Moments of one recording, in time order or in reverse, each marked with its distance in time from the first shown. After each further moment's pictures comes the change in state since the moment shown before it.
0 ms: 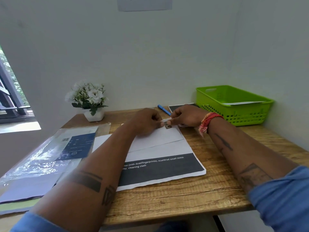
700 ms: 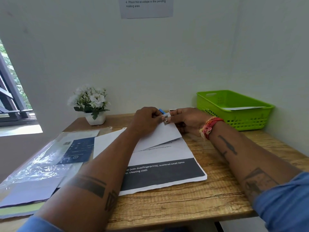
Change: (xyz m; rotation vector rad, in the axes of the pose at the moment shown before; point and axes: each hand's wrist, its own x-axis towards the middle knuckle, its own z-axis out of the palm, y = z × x) left_hand 0.000 0.006 -0.003 -0.092 0.250 0.041; right_hand 0.000 0.001 0.010 0.816 -0.104 0.011
